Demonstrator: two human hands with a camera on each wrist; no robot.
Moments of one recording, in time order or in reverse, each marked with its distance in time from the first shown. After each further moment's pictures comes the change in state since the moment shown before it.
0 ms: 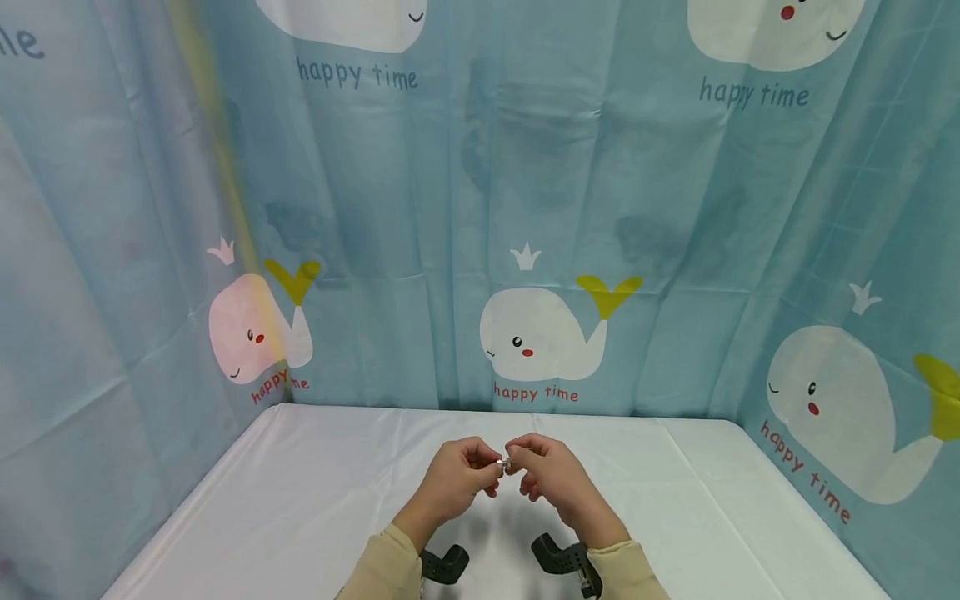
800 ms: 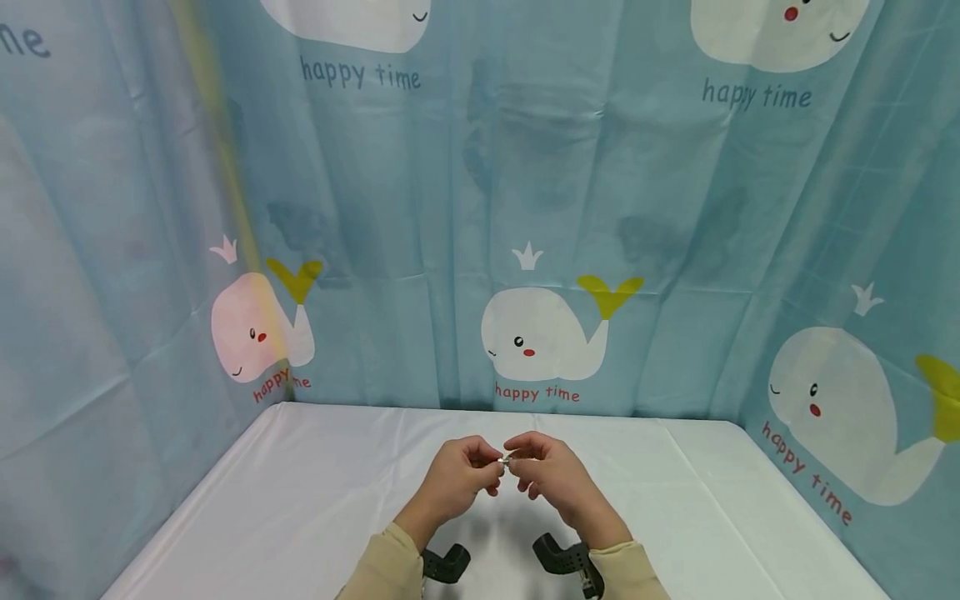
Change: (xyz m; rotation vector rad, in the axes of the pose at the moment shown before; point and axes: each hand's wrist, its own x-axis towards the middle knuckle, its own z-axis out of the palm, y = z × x) left_hand -0.001 0.002 0.001 0.007 0.005 0.003; right_hand 0.001 0.002 -0.001 0.003 -0.011 -0.007
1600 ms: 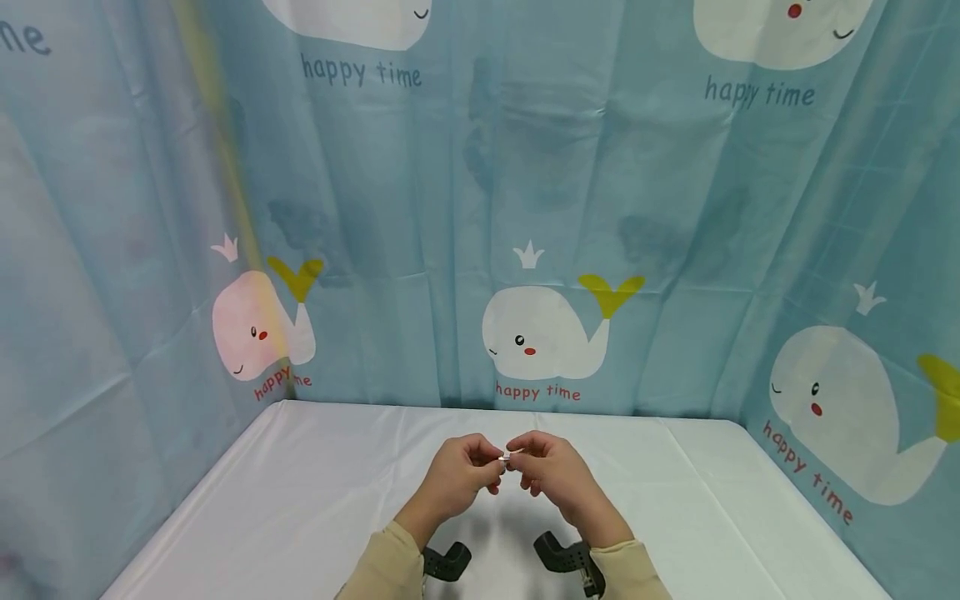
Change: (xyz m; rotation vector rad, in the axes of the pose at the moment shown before) left_hand -0.001 0.002 -0.001 0.001 0.003 0.008; right_hand -0.001 -0.002 -0.001 -0.006 0.015 -0.018
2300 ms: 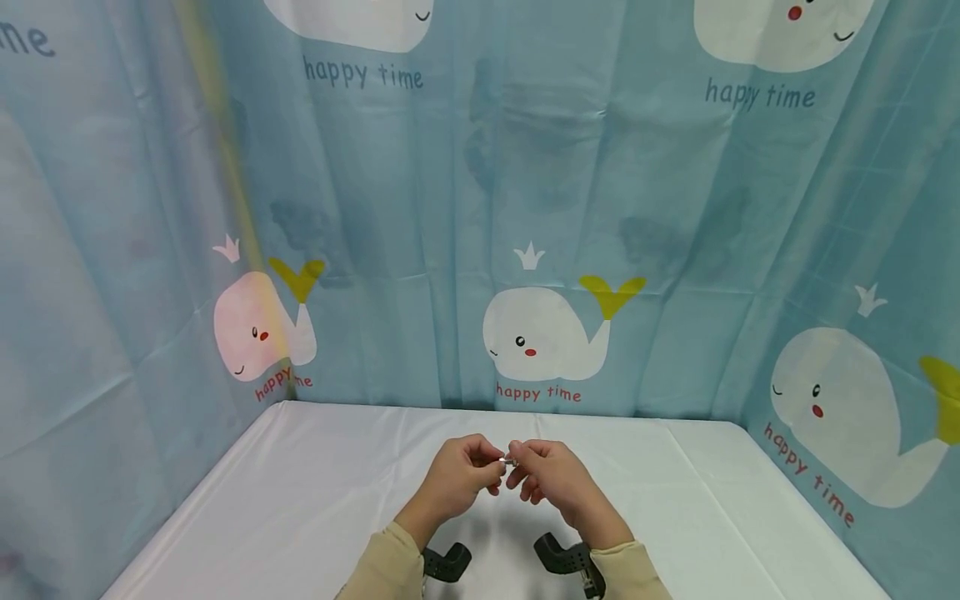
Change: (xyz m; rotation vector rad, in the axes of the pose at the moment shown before) left_hand -0.001 0.002 0.000 0.013 -0.001 0.006; right_hand -0.001 -0.003 0.000 0.007 -0.065 0.035
